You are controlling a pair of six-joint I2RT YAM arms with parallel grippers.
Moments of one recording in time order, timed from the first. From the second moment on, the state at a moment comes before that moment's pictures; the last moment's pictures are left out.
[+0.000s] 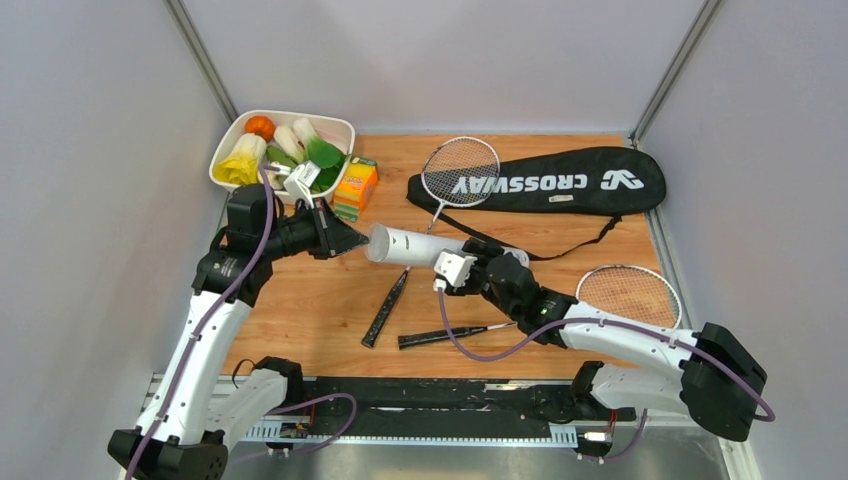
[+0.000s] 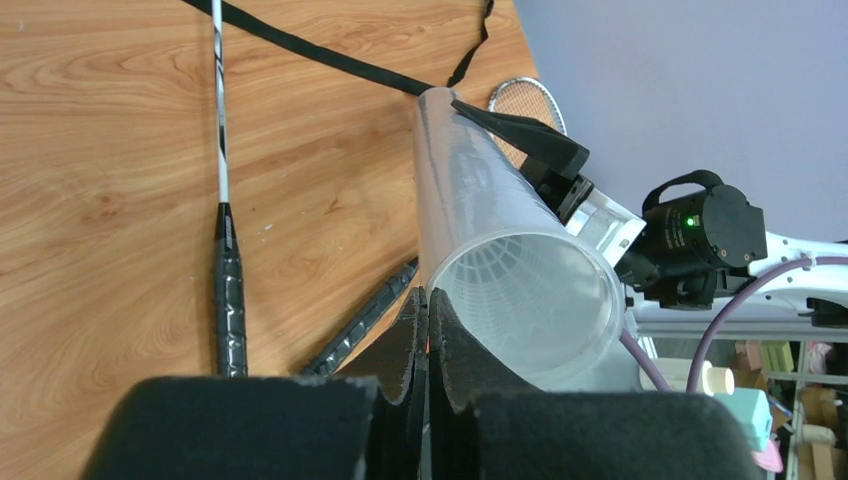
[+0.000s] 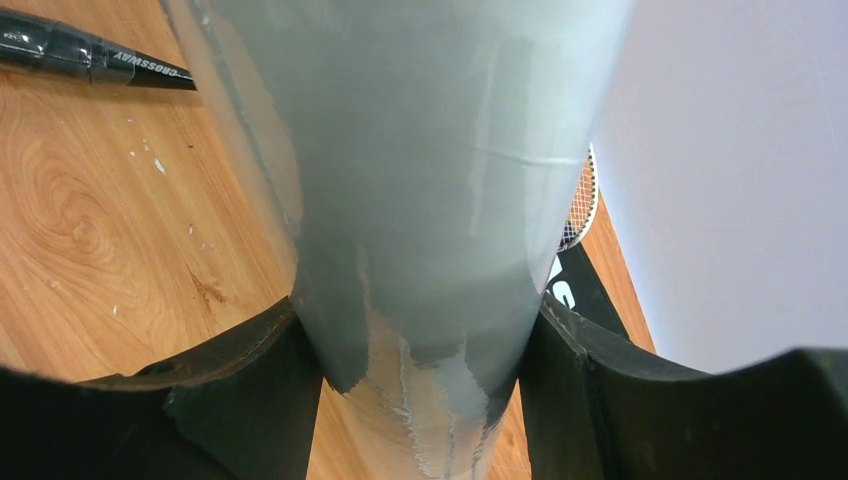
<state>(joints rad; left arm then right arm) -0.22 0.89 1.05 -0.61 0.67 -0.52 0.95 1.12 0.56 0.22 0.26 -0.69</state>
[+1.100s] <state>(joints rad) -0.35 0.95 1.11 -0.77 0.36 -0.43 0.98 1.20 0.60 0.20 0.30 -0.70</state>
